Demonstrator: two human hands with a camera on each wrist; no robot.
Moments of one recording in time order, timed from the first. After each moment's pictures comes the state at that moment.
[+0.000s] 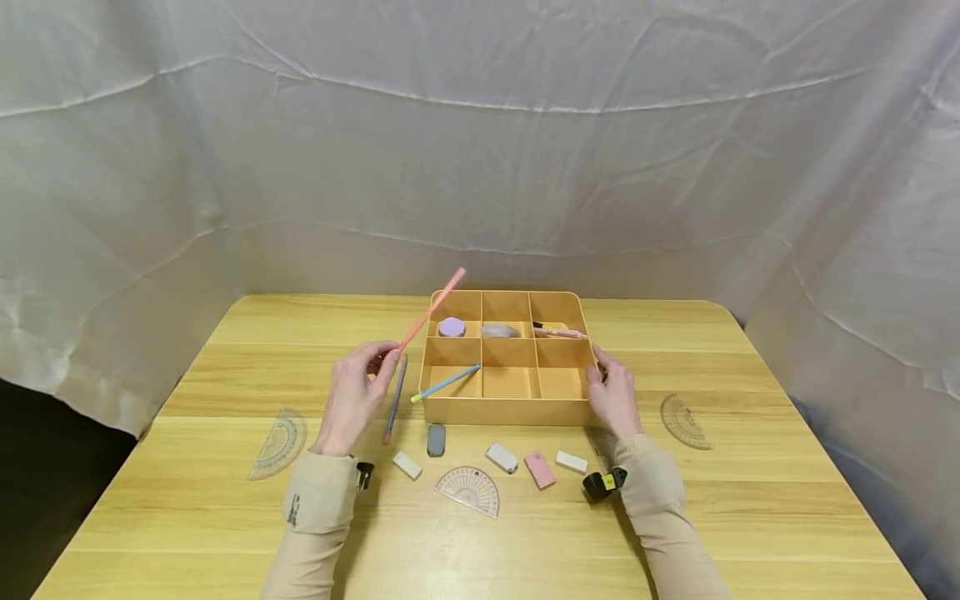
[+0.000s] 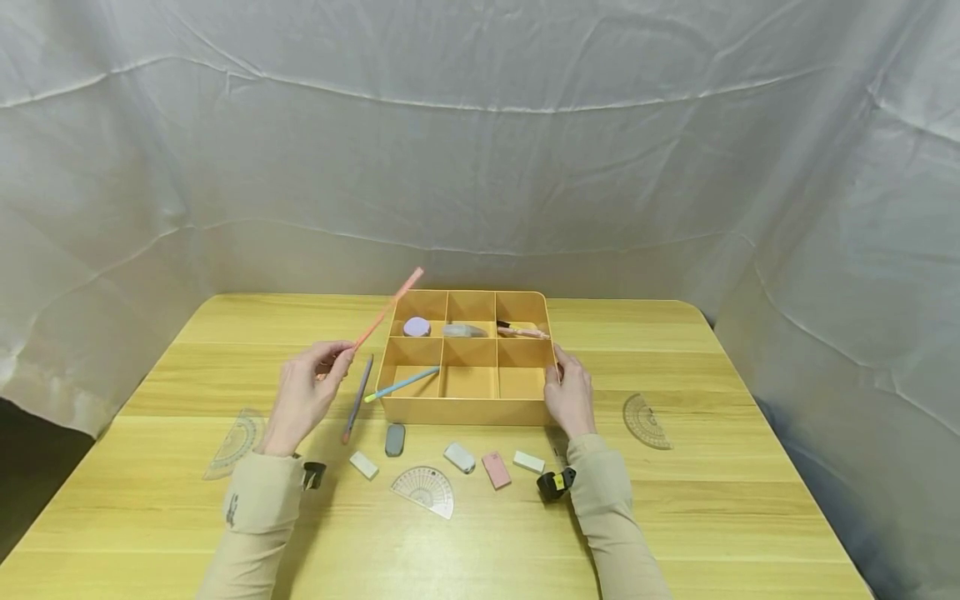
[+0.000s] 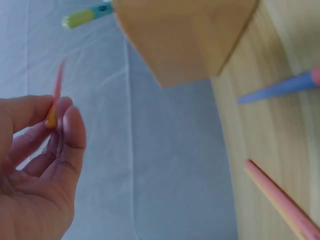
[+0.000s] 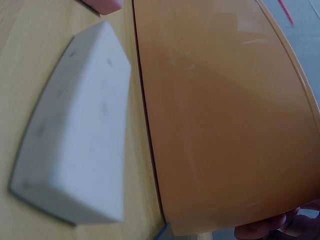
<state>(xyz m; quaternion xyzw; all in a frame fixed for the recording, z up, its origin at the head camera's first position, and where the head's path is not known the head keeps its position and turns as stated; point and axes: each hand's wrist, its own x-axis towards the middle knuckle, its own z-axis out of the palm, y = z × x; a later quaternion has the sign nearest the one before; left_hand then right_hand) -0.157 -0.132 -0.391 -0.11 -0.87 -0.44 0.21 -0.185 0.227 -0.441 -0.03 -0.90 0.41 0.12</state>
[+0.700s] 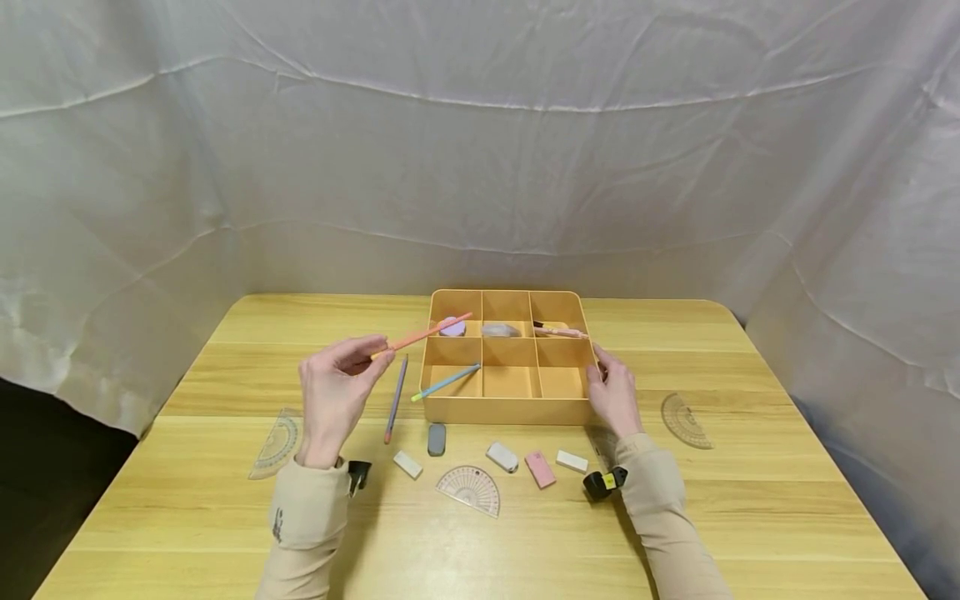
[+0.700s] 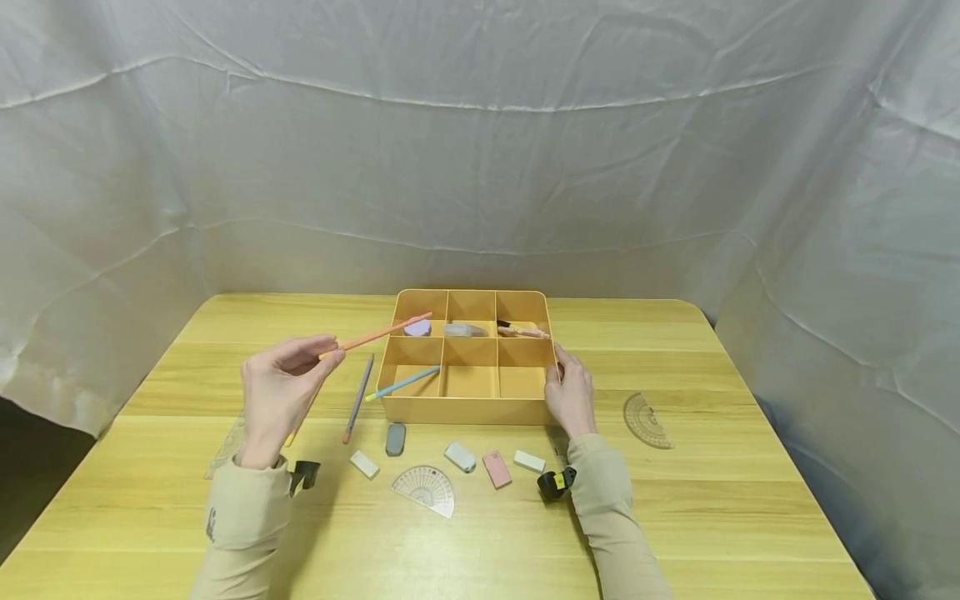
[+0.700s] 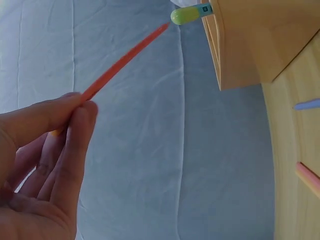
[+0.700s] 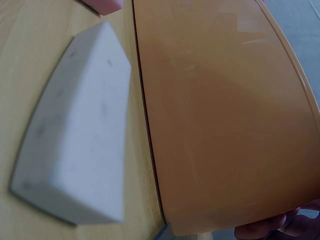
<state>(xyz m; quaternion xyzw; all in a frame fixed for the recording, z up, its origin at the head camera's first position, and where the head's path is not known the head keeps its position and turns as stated) -0.137 -0.132 -0.362 -0.07 -0.81 -0.51 0.29 -0.186 0.226 -0.441 -0.04 -0.90 0.41 0.12</state>
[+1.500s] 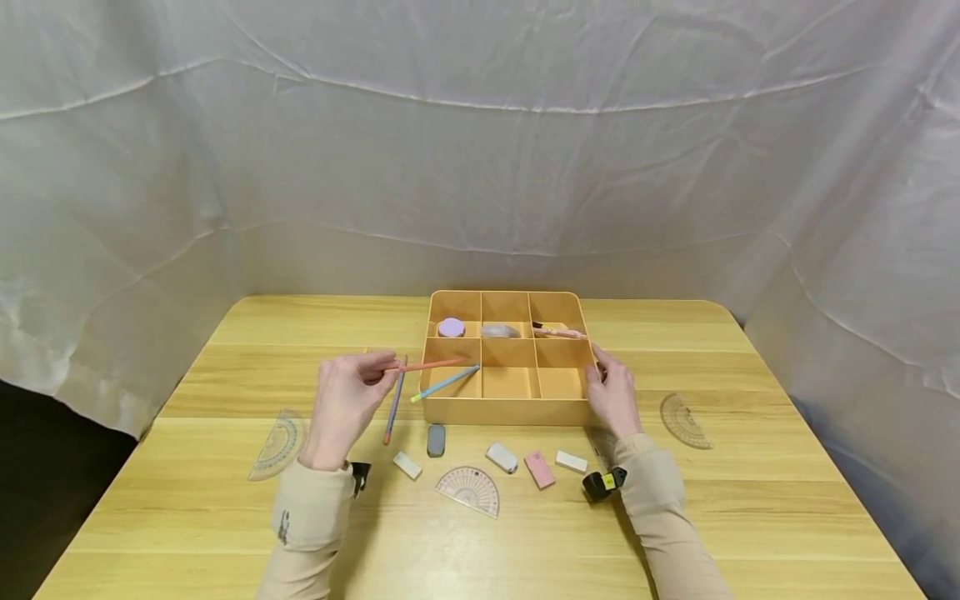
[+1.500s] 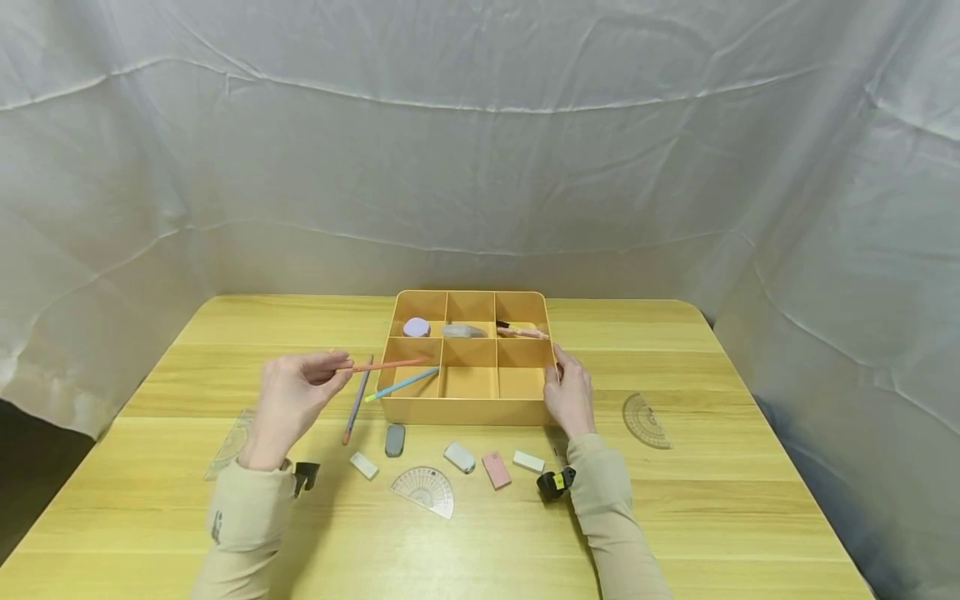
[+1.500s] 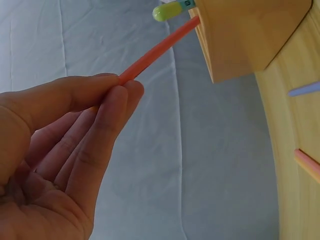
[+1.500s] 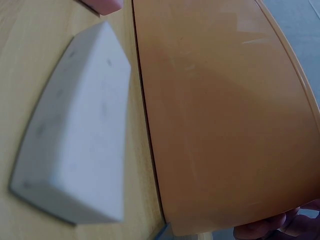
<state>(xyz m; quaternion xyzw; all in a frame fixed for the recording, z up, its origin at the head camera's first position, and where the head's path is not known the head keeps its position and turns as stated) -0.136 -0.128 -0.363 -0.09 -0.89 -0.41 0.17 -0.186 0.227 -0.442 -0.03 -0.90 0.41 0.12</state>
